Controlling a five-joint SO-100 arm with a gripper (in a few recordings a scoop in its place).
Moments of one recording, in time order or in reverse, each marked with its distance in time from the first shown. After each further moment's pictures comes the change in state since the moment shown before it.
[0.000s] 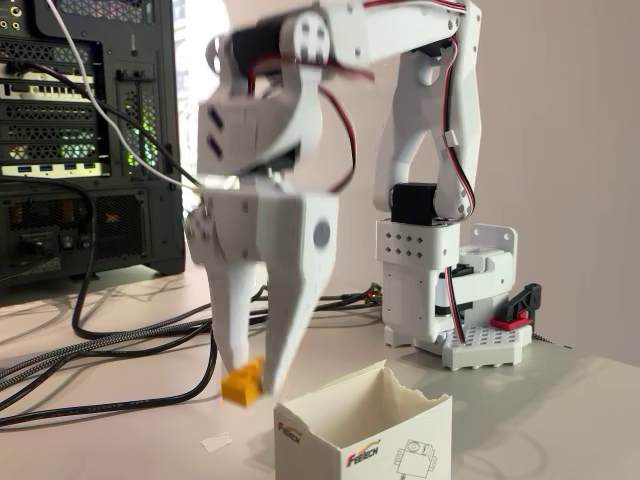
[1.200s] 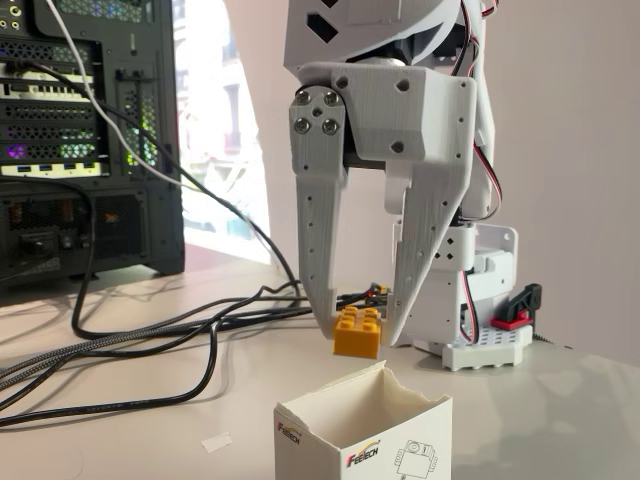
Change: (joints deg) arm -20.0 0.4 -12.9 6.5 -2.0
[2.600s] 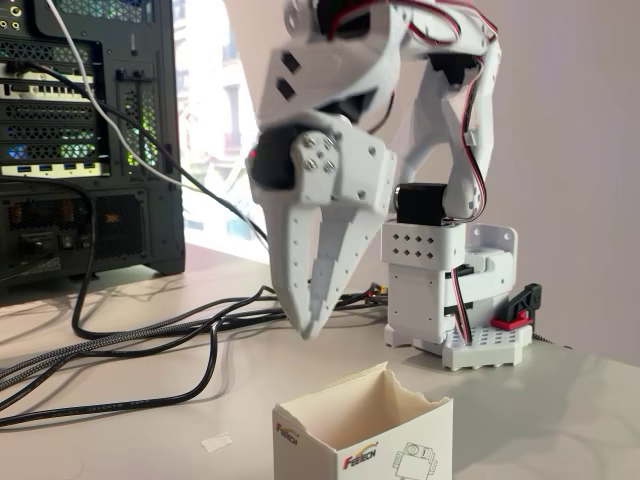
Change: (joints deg) arm 14.2 26.1 34.0 -15.9 -61.3
